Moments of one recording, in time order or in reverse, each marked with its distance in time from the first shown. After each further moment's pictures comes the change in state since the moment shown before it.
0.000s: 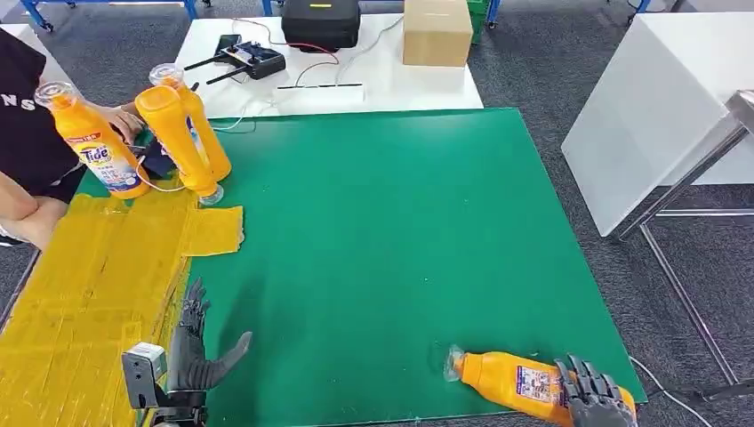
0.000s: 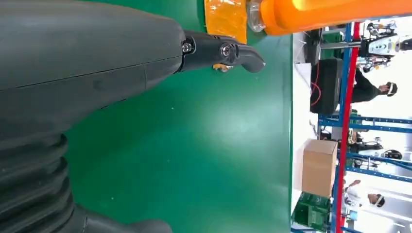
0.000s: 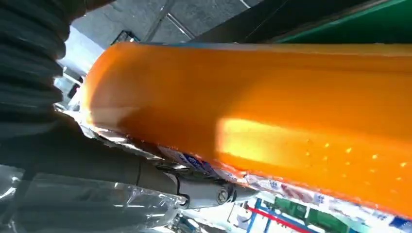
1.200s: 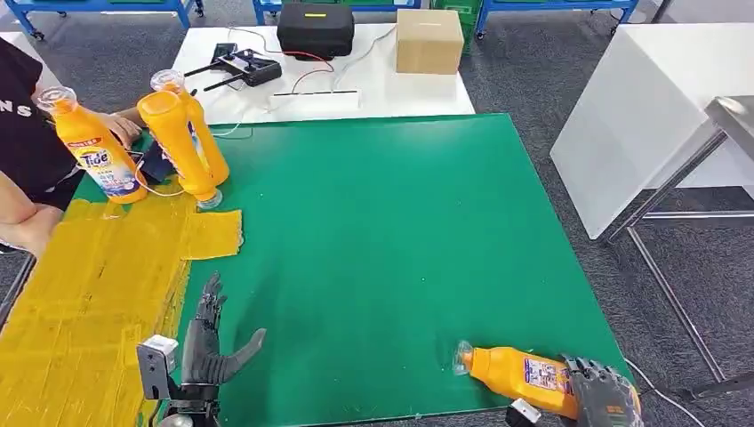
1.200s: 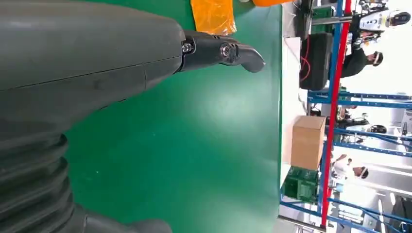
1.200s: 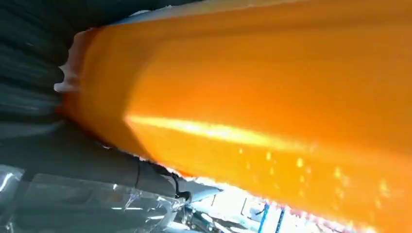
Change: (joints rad) left arm -0.027 0.014 -0.071 0.034 0.028 0.002 0.000; right arm -0.188 0.058 -0.090 0.236 0.004 -0.028 -0.141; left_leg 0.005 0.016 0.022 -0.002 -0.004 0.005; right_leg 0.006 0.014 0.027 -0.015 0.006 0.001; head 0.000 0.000
